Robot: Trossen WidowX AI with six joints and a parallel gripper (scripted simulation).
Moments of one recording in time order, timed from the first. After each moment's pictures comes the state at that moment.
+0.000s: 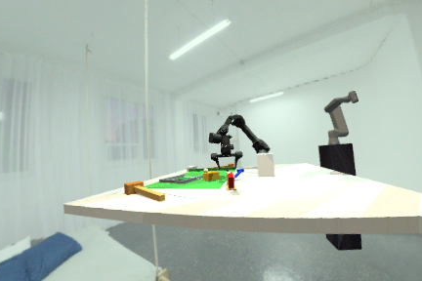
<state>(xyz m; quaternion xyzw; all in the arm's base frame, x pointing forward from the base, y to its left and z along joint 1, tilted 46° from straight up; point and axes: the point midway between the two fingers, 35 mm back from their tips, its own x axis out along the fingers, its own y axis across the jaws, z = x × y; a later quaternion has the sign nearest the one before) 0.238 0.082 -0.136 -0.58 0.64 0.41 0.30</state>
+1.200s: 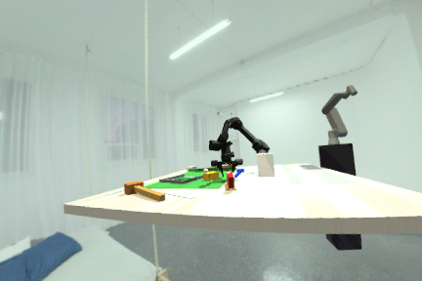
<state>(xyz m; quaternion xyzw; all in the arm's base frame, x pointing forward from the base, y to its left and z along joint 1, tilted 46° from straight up) 0.234 0.051 -0.166 -0.58 0.64 0.41 0.31</state>
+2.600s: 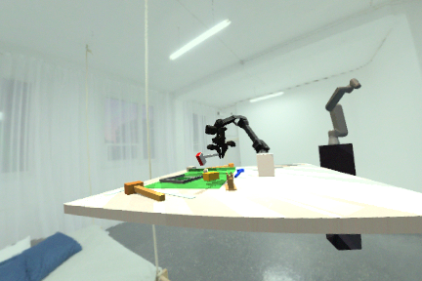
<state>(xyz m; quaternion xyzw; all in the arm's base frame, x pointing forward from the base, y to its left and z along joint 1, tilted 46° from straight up) 0.285 0.066 -0.036 -0.51 0.71 0.23 0.44</state>
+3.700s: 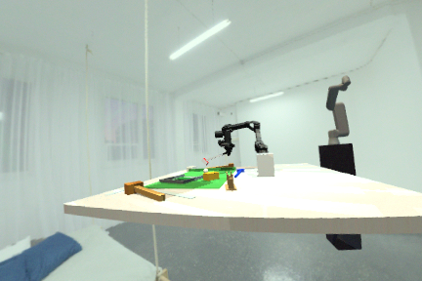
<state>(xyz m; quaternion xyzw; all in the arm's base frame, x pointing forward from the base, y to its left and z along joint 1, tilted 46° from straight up) 0.253 -0.123 0.169 -0.16 0.64 -0.38 0.65</state>
